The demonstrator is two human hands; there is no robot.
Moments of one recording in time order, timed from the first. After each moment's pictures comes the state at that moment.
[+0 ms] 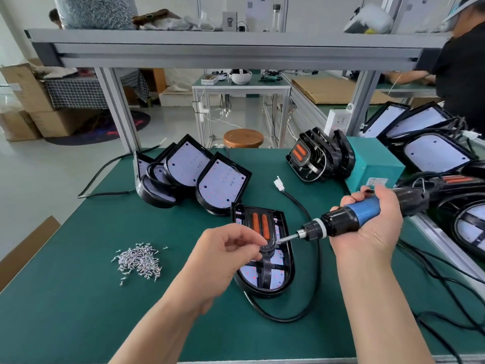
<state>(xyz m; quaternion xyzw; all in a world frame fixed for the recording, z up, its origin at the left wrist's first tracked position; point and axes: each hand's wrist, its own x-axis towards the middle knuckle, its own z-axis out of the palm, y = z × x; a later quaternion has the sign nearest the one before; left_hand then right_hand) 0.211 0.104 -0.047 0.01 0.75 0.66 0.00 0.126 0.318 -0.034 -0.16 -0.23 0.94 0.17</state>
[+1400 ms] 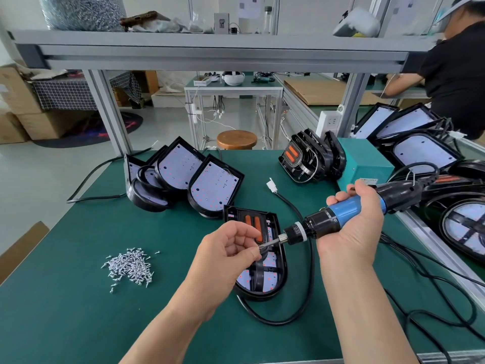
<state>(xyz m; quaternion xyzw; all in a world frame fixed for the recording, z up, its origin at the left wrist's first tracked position) 0.203 0.119 -0.060 0.04 0.72 0.69 -0.03 0.141 0.299 -0.021 -0.16 -0.28 0.92 0.22</state>
